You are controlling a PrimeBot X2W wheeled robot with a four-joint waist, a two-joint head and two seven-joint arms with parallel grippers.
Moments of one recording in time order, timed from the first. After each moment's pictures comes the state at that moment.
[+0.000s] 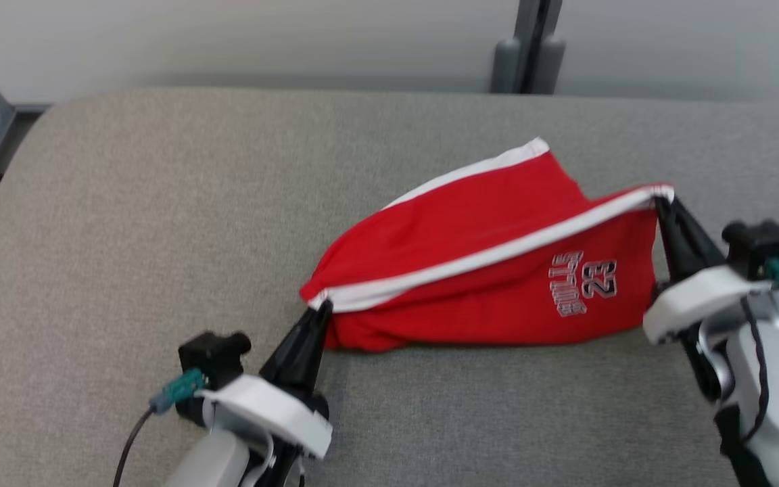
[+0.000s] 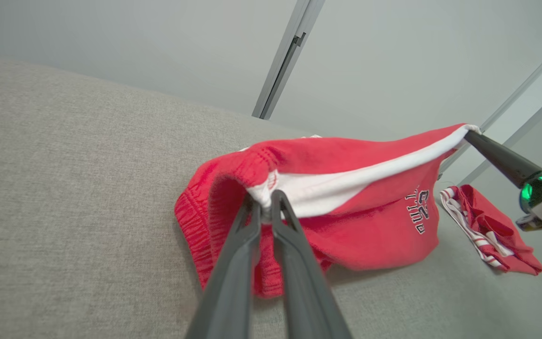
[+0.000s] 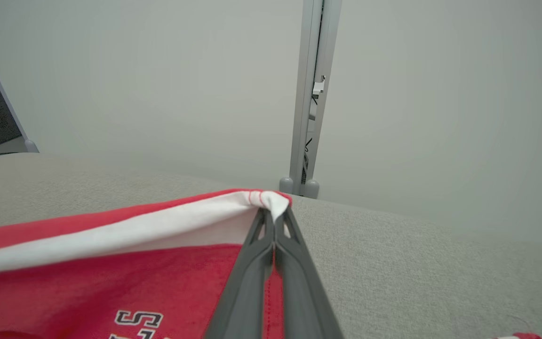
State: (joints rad) left arm -0.27 0.11 -0.48 0.46 -0.65 -0.13 -0.26; right arm -0.49 -0.17 0.11 0.58 0.15 0.13 -0.24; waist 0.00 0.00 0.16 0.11
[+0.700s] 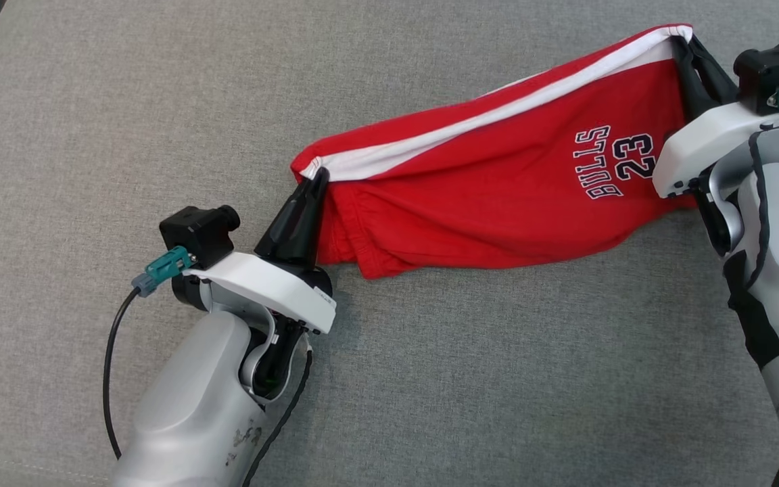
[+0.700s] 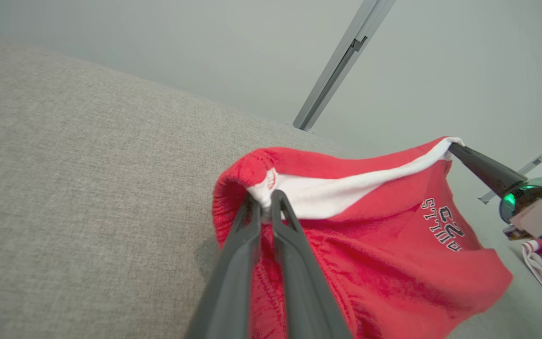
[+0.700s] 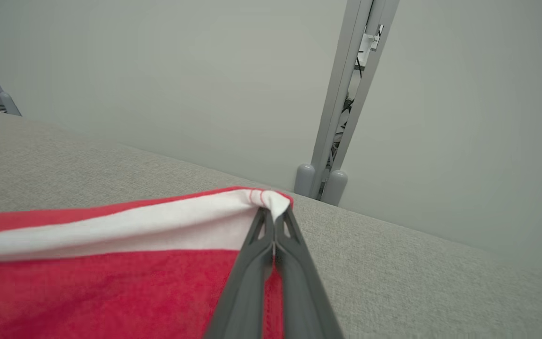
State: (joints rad) left arm -0.58 0.05 -0.44 0.58 -0.72 -0.13 -0.26; right arm -0.98 -0.16 0.15 0.95 0.03 0.13 -0.26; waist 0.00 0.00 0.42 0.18
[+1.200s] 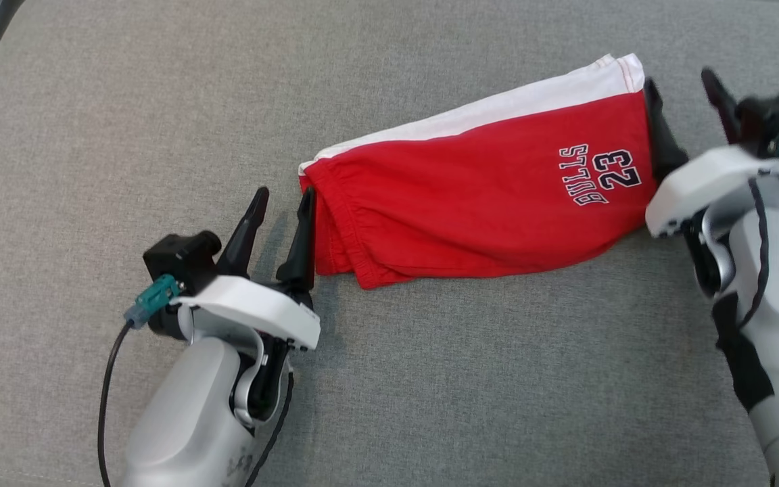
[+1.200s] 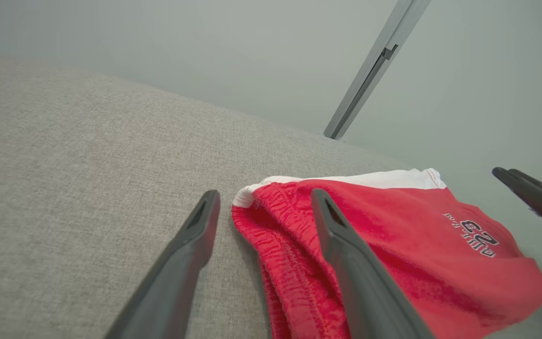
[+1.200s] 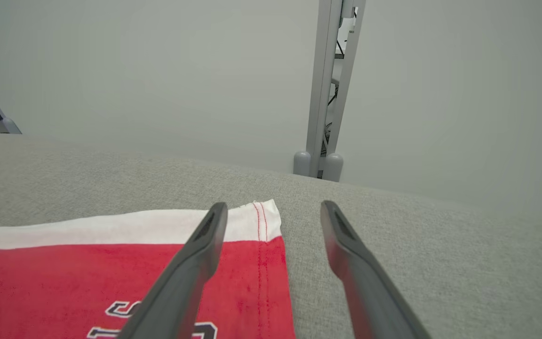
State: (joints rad) left arm -0.50 0.05 -0.37 0.51 -0.63 -0.02 -0.26; right arm -0.88 -0.14 0.09 0.90 0.09 0.13 -0.26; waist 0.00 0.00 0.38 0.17
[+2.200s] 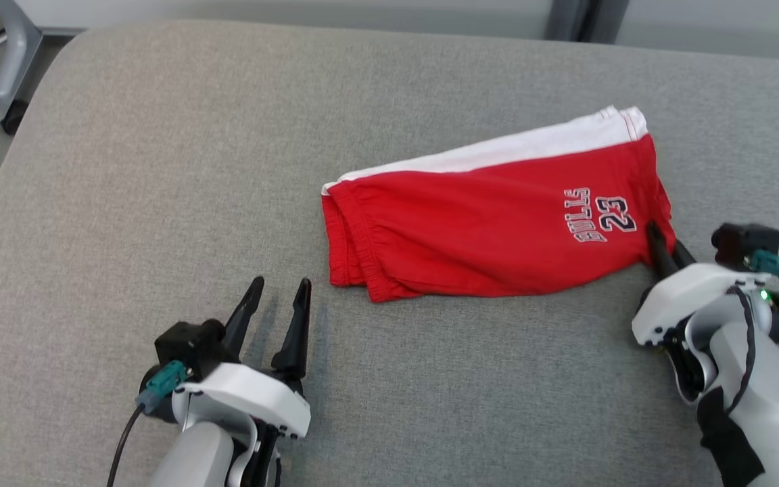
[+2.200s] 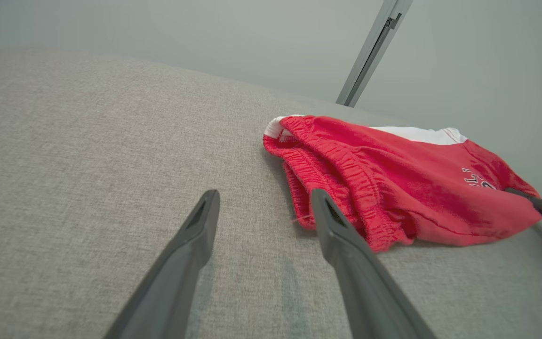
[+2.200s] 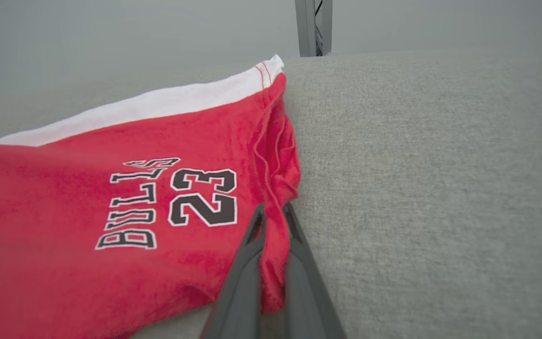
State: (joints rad) left arm -0.30 0.05 -0.31 0.47 -0.47 -0.05 -0.26; right arm -0.71 -0.14 0.18 1.06 0.33 0.13 -0.25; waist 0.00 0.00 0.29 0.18
